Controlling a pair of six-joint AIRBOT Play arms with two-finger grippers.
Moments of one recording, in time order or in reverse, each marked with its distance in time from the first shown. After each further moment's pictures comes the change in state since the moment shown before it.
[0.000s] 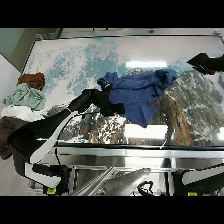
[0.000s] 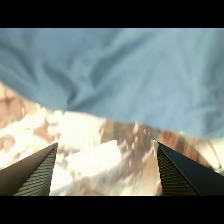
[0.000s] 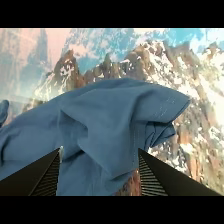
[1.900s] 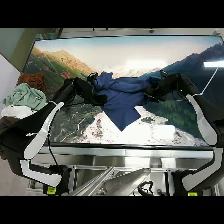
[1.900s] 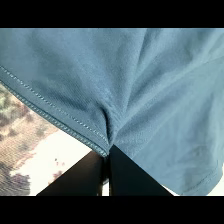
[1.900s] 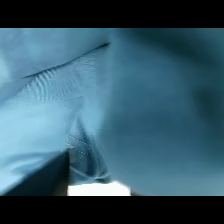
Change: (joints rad) left arm 0.189 0.022 0.076 0.148 0.105 0.145; right arm 0.489 -0.070 -0.303 -0.348 0.079 0.450
